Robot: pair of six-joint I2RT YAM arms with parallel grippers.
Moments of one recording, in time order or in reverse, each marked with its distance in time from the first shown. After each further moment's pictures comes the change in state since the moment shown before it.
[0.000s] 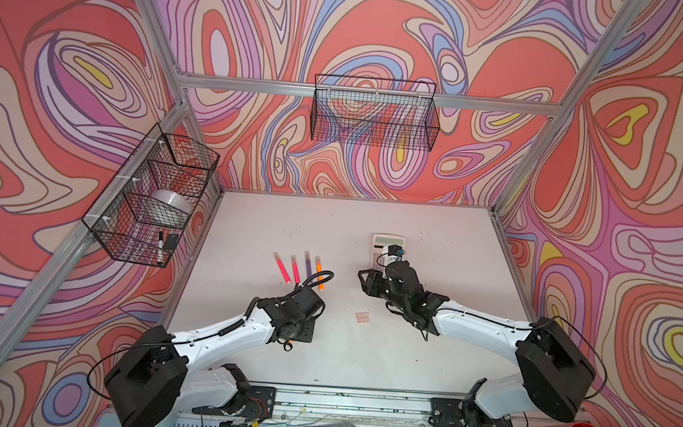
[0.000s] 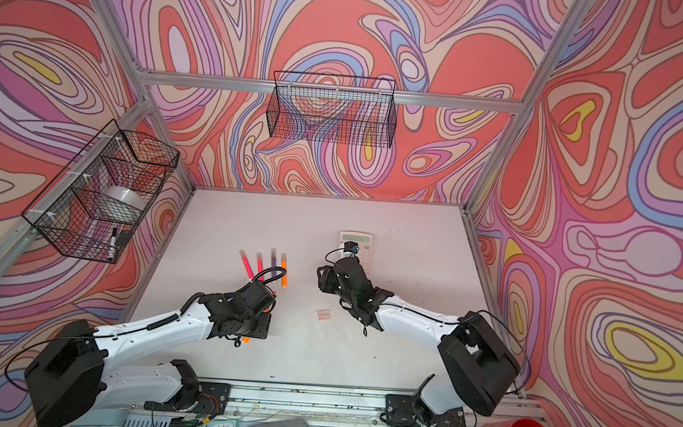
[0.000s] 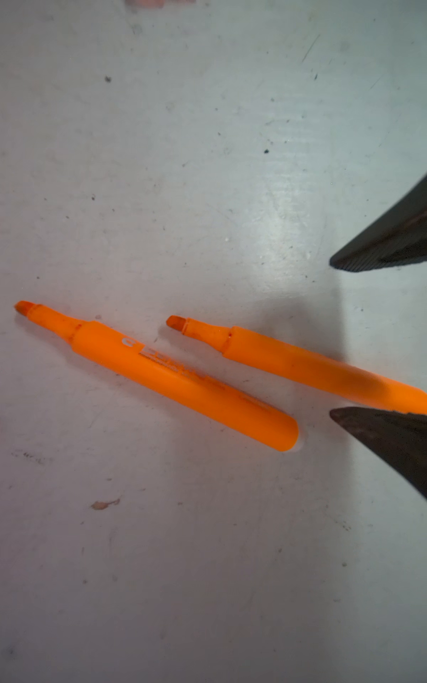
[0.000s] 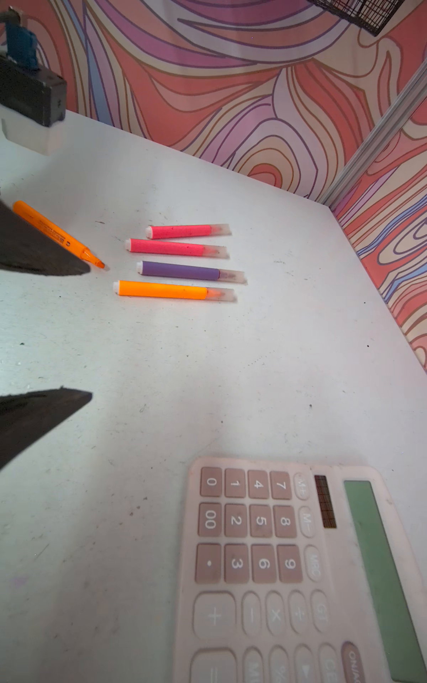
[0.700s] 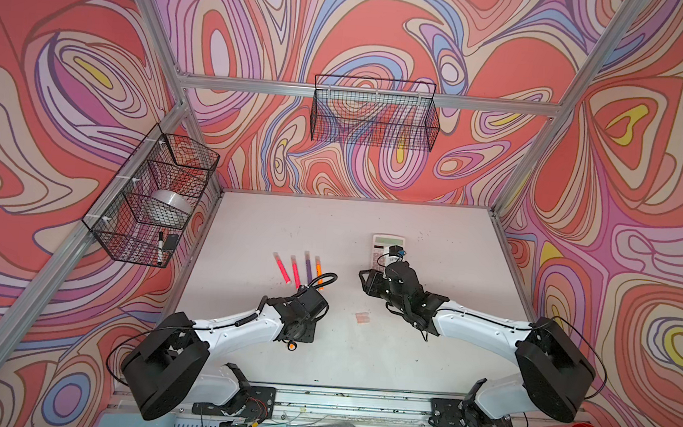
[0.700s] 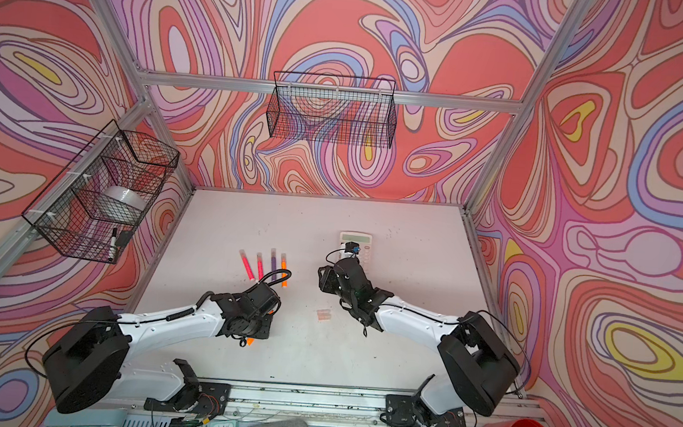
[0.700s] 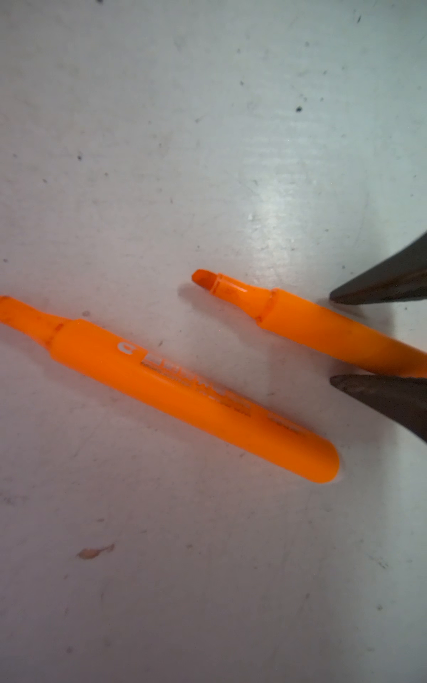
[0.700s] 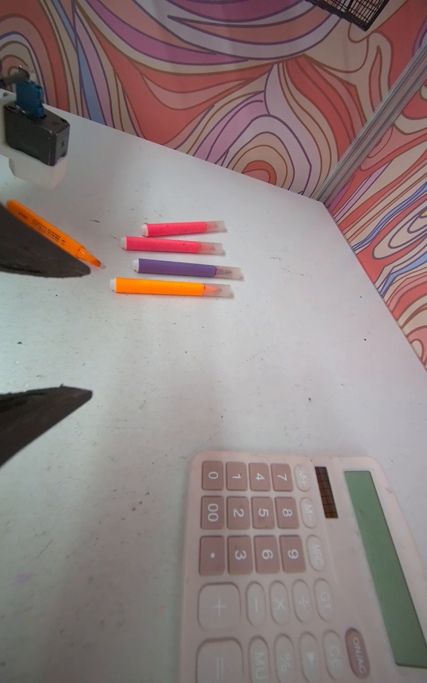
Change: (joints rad) left arm -0.002 0.093 -0.007 0.064 0.001 -0.005; right arm 0.001 0.001 -0.007 0.002 0.013 0.018
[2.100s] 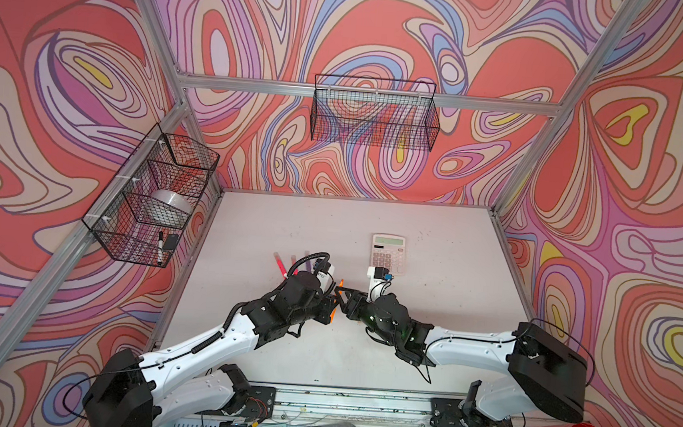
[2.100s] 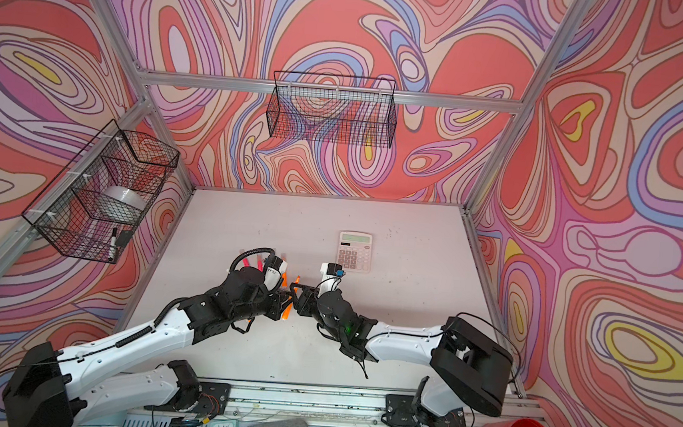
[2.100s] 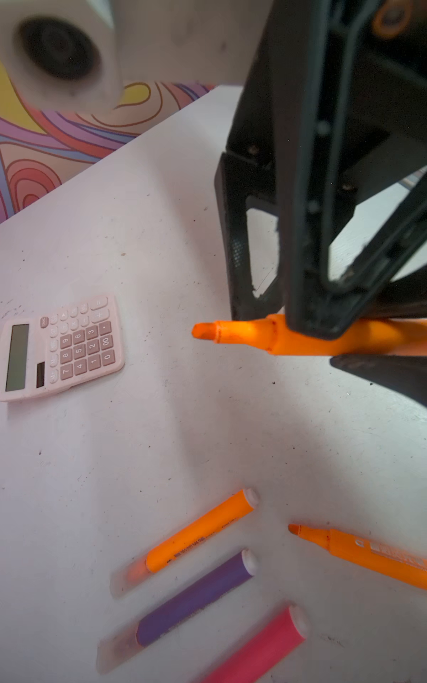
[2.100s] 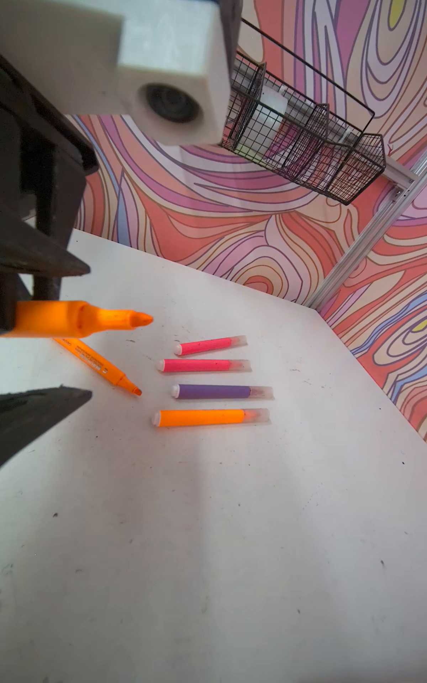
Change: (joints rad) left arm -0.012 -0.284 0.022 0.364 0.232 0.210; right arm 0.288 0.022 -0.139 0.438 0.129 0.200
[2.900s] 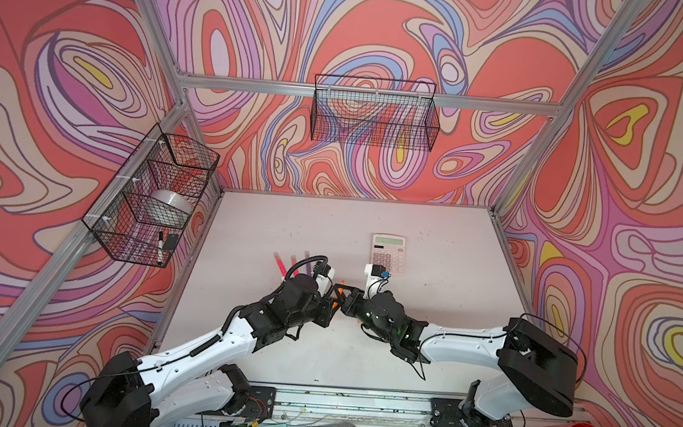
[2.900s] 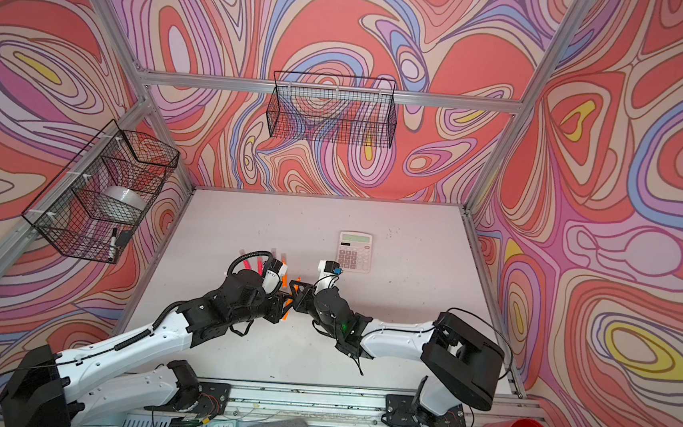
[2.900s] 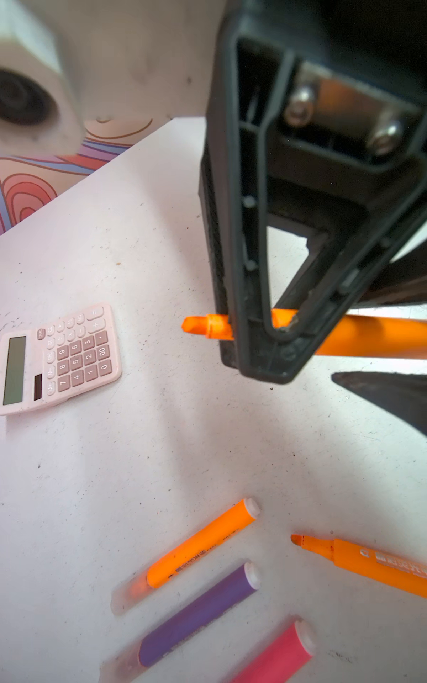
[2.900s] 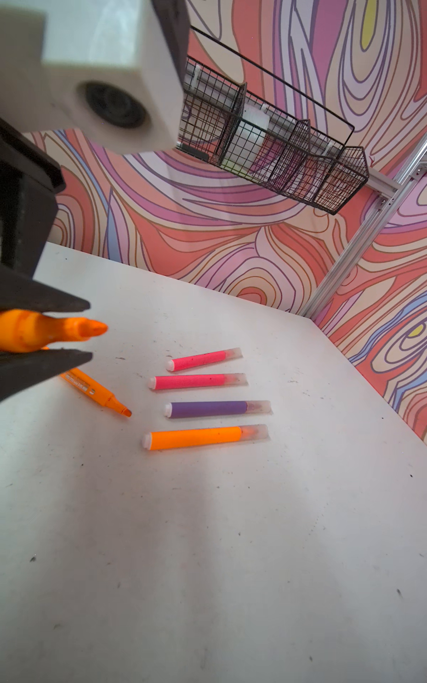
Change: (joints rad) left arm 0.000 -0.010 -0.029 0.036 0.007 0.015; right arm -0.004 0.040 0.026 0.041 -0.008 0.048
